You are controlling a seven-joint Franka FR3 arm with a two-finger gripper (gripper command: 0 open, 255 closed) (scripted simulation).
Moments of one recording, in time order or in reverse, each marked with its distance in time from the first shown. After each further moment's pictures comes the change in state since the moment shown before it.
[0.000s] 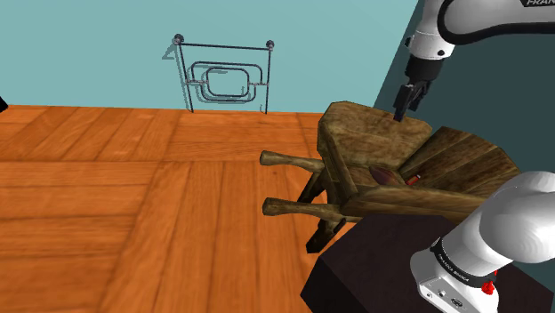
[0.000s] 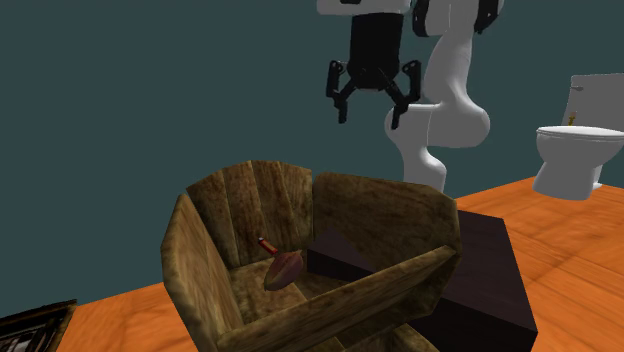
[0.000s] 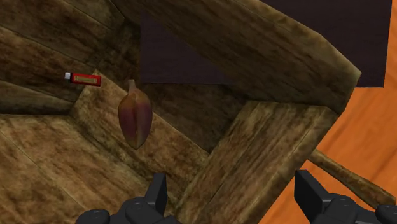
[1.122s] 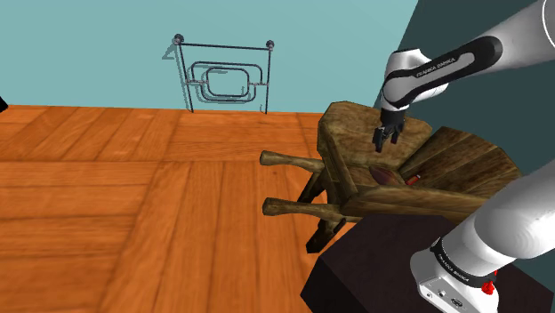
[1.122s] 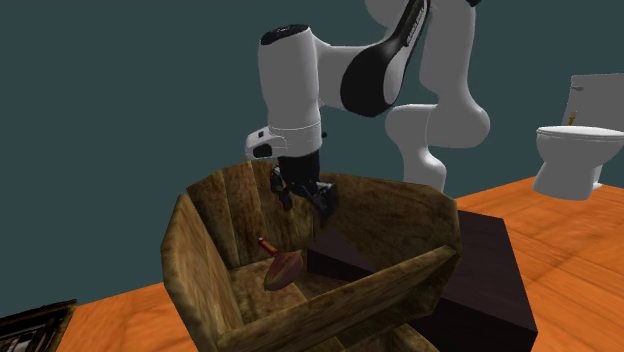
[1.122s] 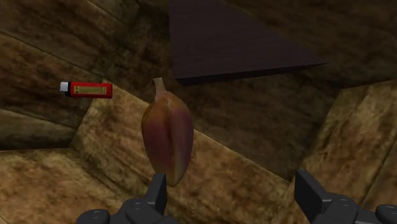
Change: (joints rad) arm -0.098 0.514 -0.156 -0.063 -0.091 0.464 -0.036
